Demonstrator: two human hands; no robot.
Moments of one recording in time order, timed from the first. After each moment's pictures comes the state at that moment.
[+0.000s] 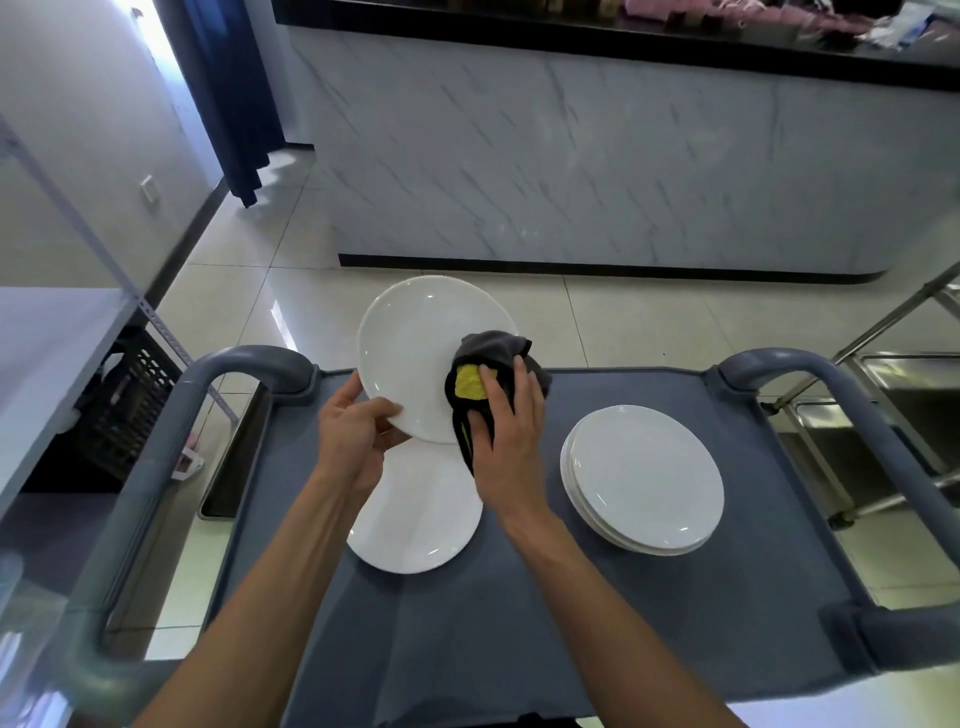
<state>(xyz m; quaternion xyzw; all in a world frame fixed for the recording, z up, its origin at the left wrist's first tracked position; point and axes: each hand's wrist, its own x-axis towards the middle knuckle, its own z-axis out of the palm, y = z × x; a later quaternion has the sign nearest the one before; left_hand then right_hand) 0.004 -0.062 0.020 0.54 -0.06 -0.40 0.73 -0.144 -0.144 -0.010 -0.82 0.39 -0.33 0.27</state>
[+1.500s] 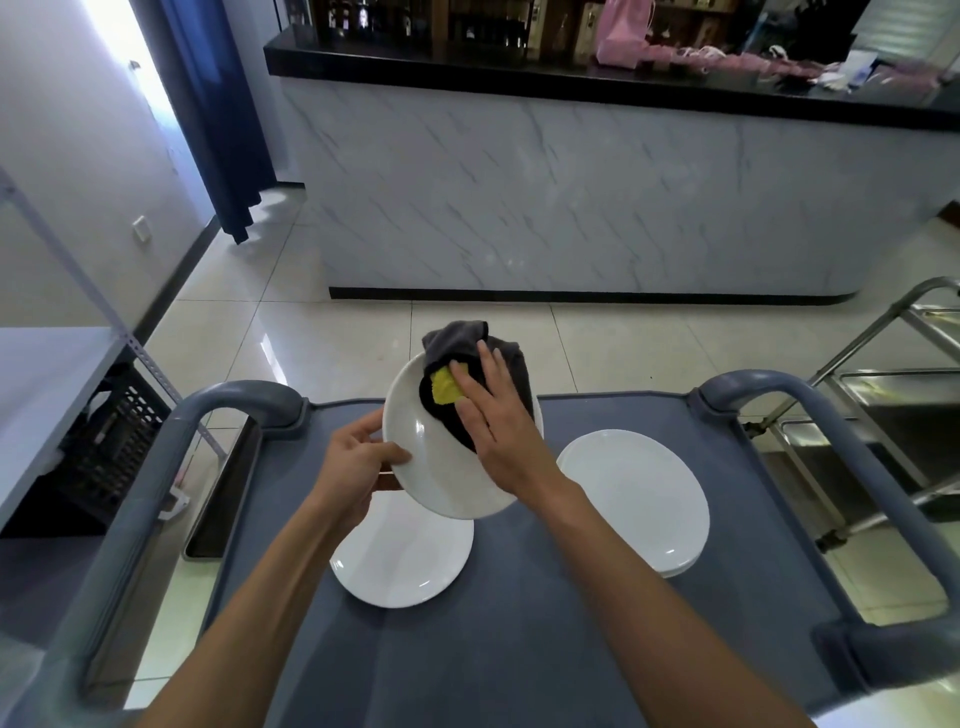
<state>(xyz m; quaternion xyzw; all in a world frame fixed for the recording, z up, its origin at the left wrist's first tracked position) 0.001 -0.058 0.028 0.62 -0.21 -0.45 0.61 -0.145 -0.193 0.027 -0.88 0.26 -0.25 0.31</state>
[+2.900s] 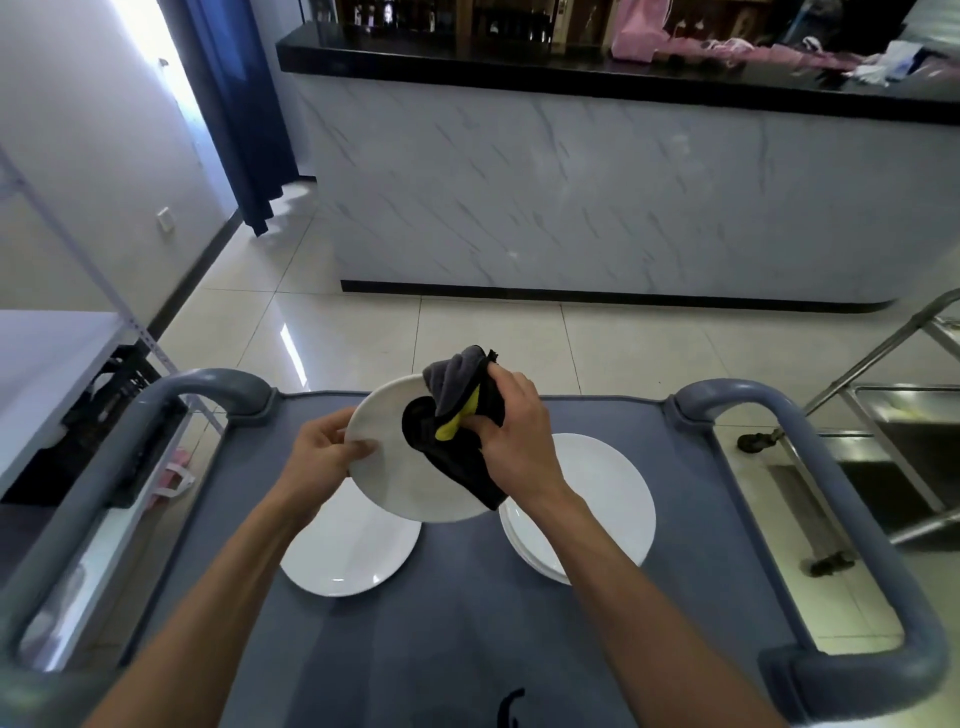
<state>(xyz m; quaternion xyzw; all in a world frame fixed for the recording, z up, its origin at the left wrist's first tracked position) -0.036 -0.079 0.021 0.67 -0.27 -0.36 0.59 -0.218 -0.230 0.048 -0.81 0.32 -0.32 0.37</state>
